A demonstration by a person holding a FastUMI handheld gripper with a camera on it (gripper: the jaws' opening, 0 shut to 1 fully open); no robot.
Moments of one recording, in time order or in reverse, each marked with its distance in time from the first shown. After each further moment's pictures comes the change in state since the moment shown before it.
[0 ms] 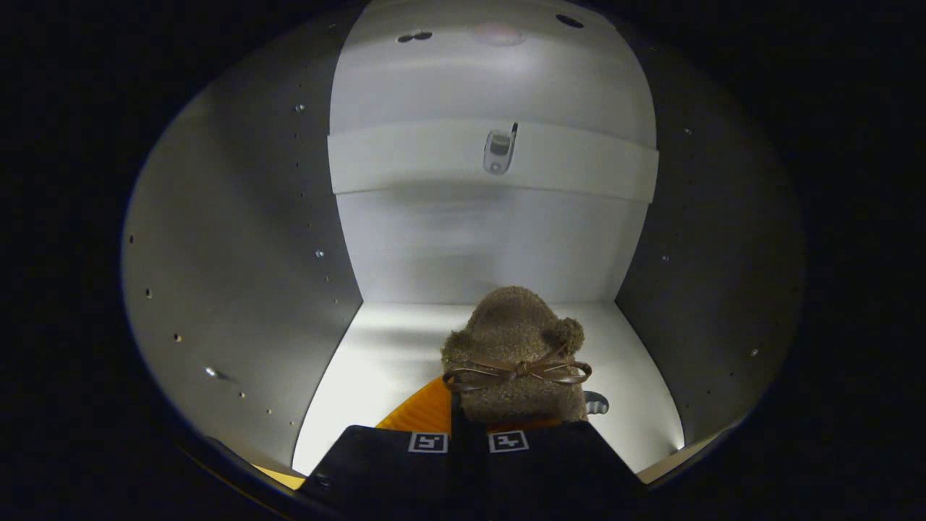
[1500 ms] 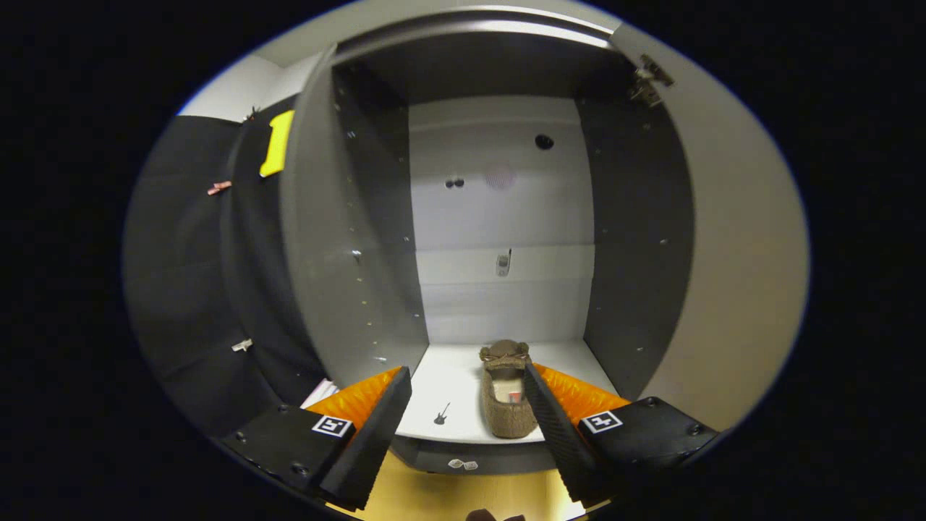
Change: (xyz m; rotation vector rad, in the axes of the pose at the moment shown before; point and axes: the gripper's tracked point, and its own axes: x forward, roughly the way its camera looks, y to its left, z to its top) arm -0.218 0.006 0.032 0.037 -0.349 0.129
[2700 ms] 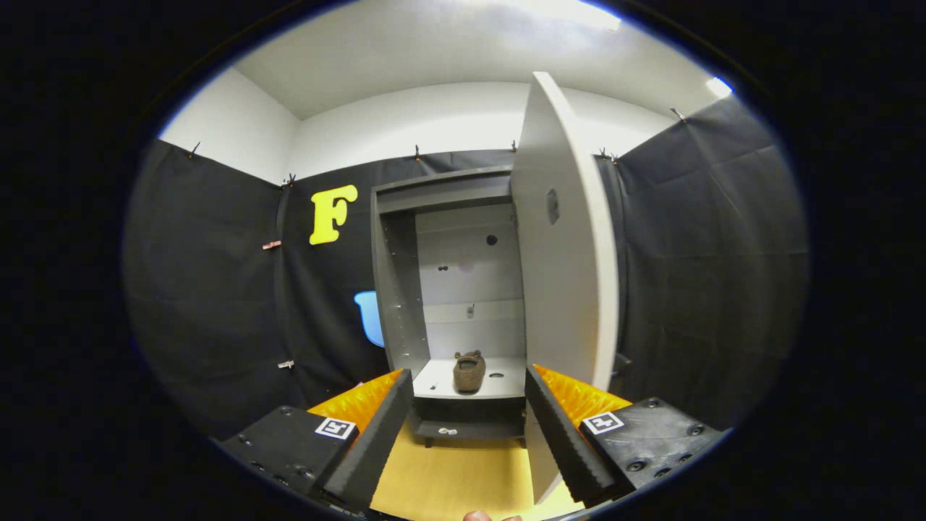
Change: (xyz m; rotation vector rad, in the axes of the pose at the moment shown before) arm -0.354 -0.091 0.050 0.022 -0.211 -0.002
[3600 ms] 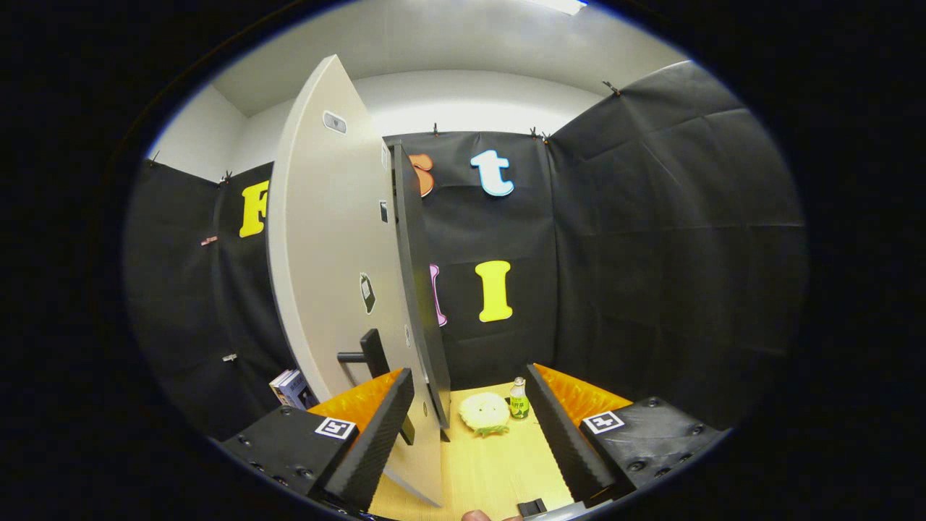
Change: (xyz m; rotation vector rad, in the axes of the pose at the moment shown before) arm 0.028 -0.201 -0.042 0.051 0.064 -0.143
